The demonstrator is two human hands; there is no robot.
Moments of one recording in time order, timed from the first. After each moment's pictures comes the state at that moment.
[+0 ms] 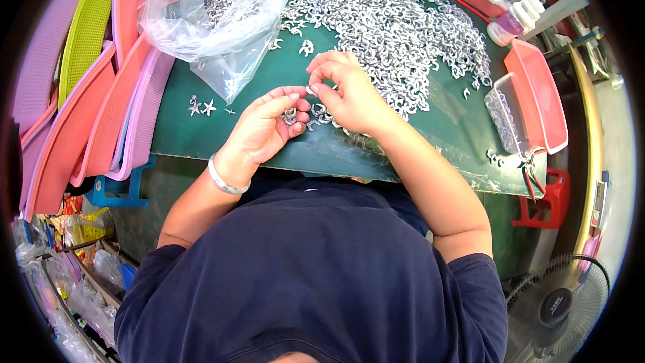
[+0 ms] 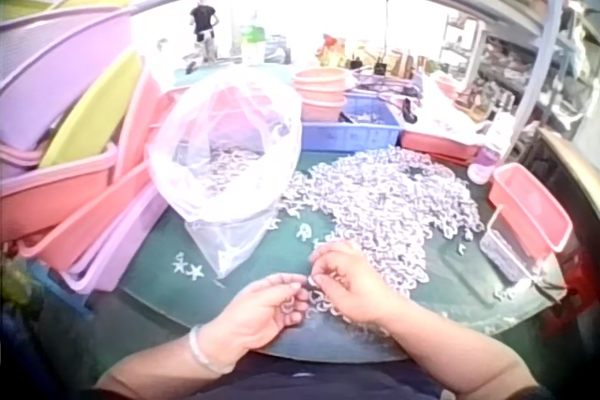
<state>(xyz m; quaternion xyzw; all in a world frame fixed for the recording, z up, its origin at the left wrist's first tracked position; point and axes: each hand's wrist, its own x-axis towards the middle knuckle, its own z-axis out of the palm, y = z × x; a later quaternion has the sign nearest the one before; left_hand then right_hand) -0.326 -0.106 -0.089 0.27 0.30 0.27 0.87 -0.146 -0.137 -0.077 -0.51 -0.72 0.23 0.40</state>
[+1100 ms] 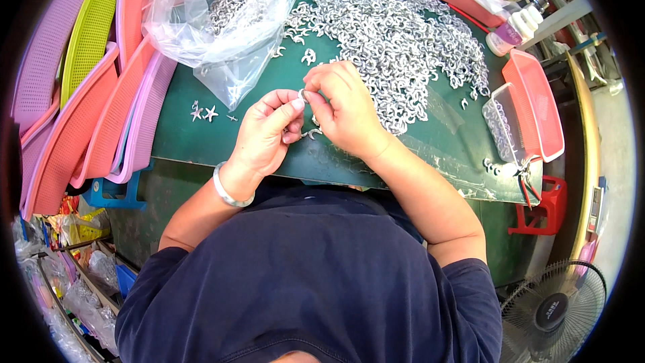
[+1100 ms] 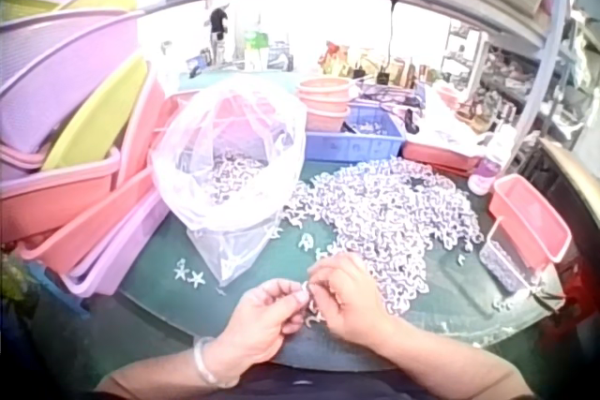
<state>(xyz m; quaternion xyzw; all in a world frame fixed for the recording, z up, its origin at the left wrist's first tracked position) -0.319 -0.119 -0.077 0.32 0.26 0.38 0.82 -0.166 -0.141 -0.065 -0.46 -0.75 0.04 0.48</state>
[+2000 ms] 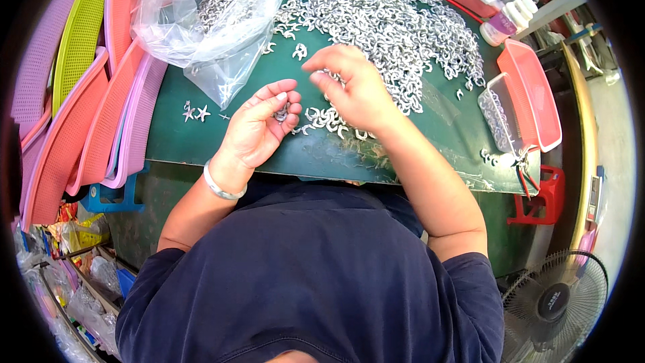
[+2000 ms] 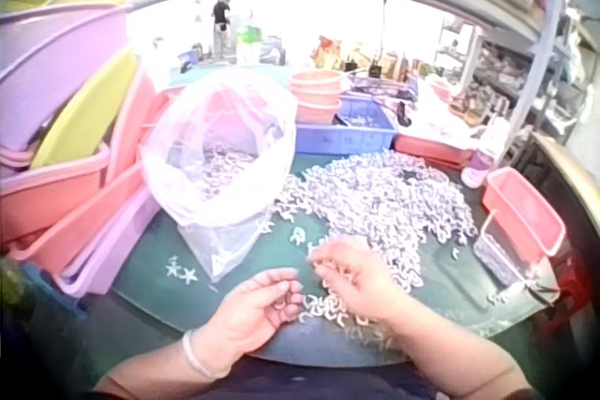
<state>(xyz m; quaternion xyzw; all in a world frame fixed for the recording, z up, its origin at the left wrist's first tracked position) -0.327 -0.104 -0.089 0.23 0.23 0.33 0.89 -0.141 -0.135 -0.057 -0.51 -0.72 0.16 0.45</state>
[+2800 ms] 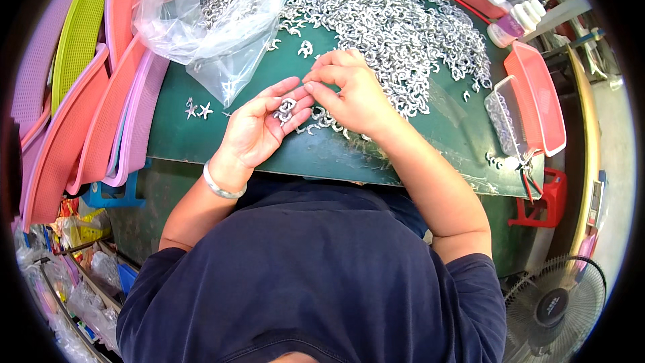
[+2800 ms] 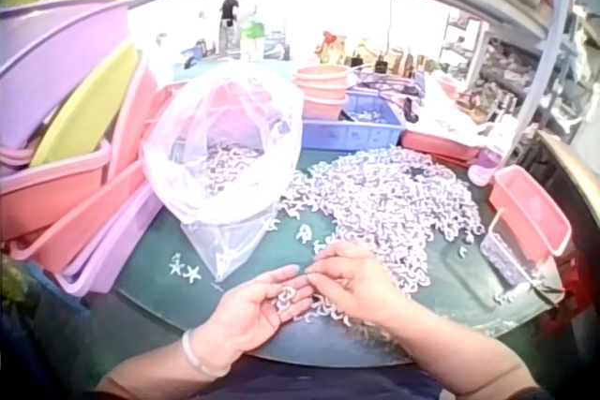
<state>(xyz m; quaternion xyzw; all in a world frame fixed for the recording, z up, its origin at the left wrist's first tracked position) -0.332 -0.101 -0.089 0.19 0.23 0.32 0.90 -0.145 -0.132 -0.075 -0.51 -0.75 0.12 0.40</state>
